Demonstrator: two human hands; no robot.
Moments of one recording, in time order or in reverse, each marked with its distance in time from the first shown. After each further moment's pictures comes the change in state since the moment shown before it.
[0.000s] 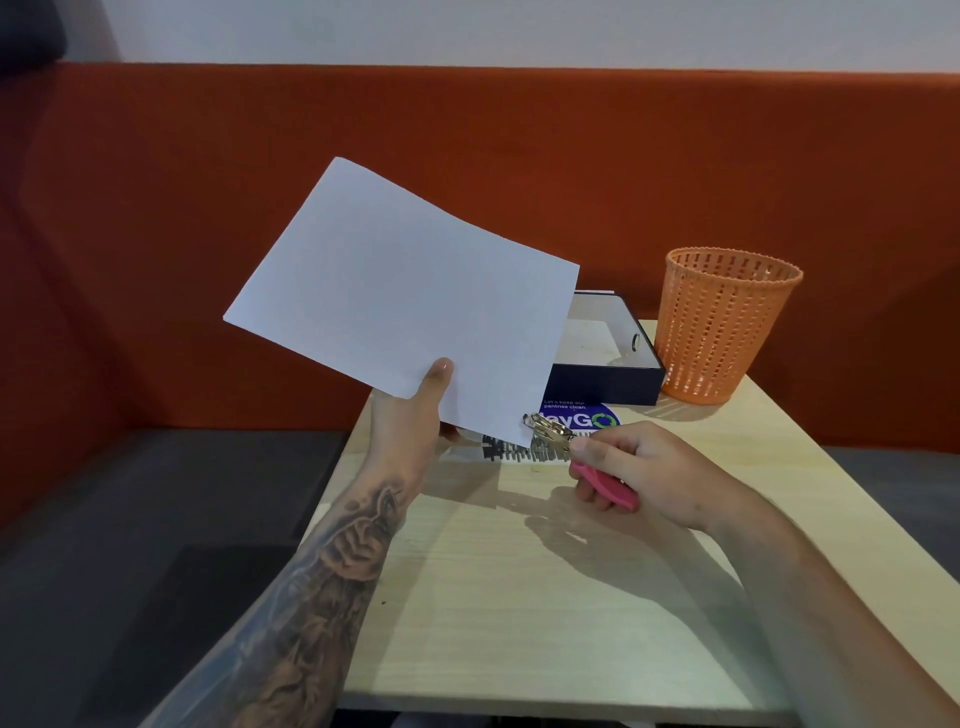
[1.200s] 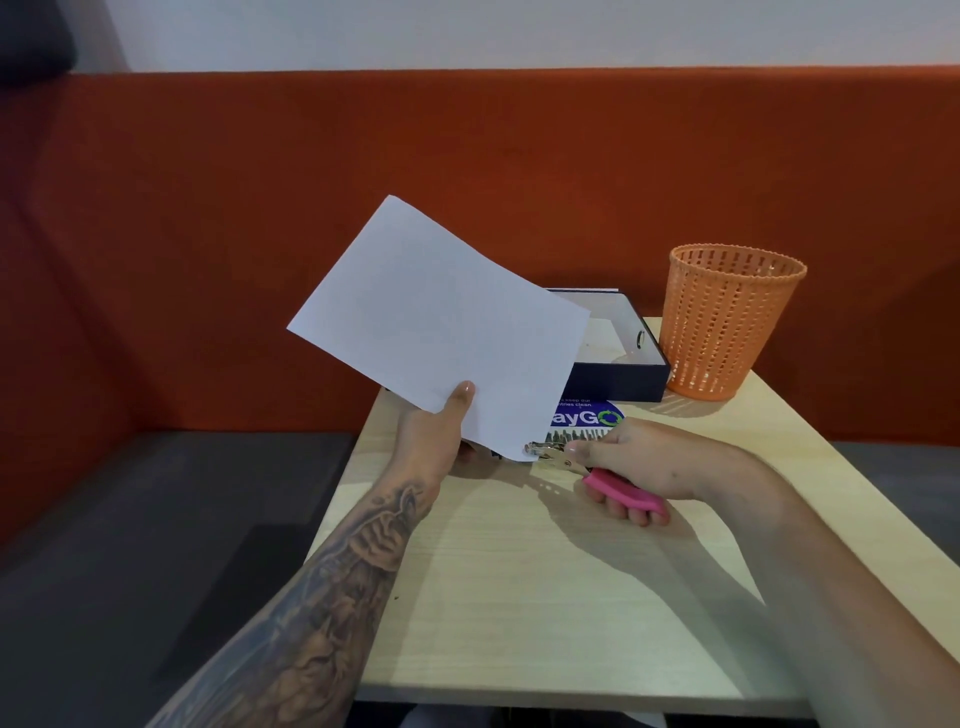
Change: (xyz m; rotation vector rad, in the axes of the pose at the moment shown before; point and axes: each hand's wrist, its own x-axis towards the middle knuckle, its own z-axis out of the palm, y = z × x) left_hand 0.010 -0.030 0.000 0.162 -0.022 -0.201; right_hand 0.013 -0.025 -0.004 -0.260 -0.178 0.362
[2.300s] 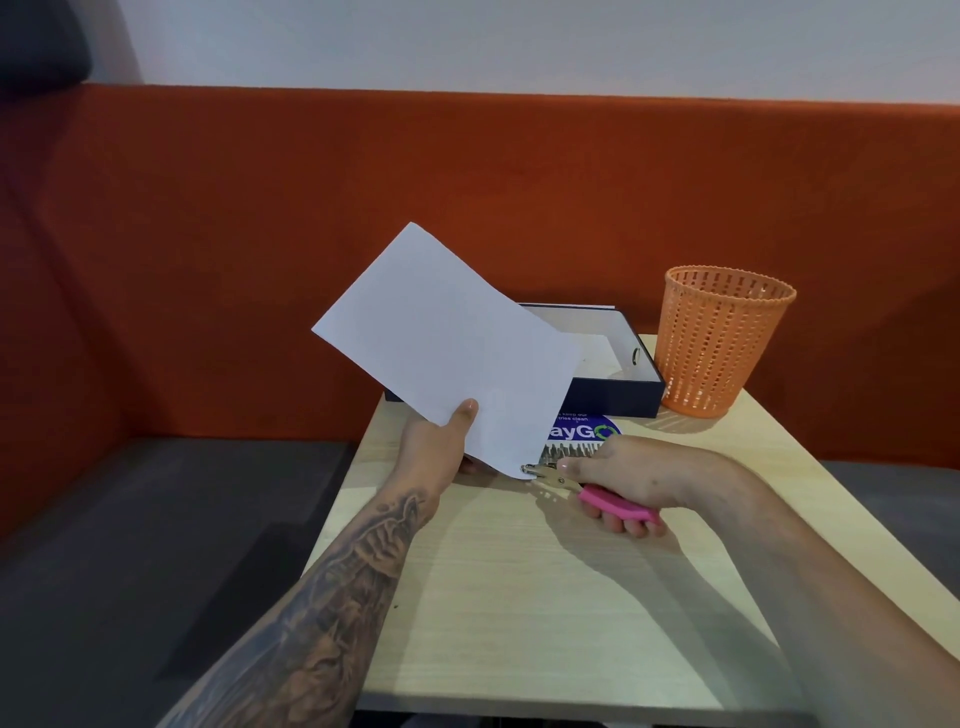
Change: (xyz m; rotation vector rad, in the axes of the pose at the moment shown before) left_hand 0.004 -0.003 0.000 0.032 -0.044 -0.024; right_hand 0.007 -0.007 -0.001 -0.162 -0.031 0.038
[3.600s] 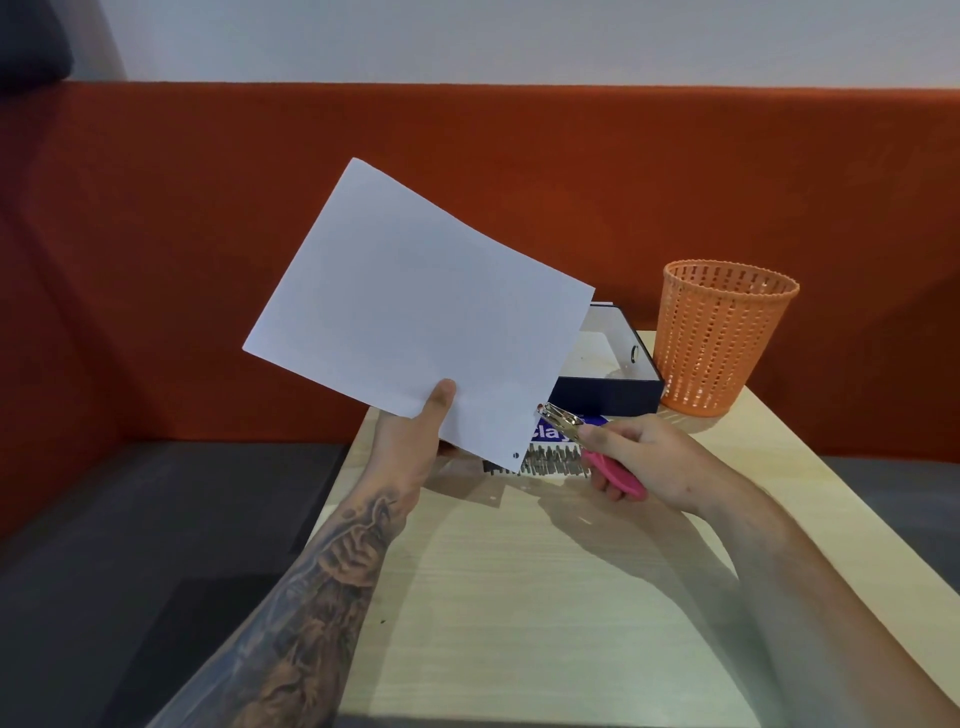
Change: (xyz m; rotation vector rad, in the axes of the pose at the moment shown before) left_hand -0.004 0.016 -0.008 -0.157 0.001 0.167; right_hand 0.012 0.031 -0.001 0.411 0.313 -0.303
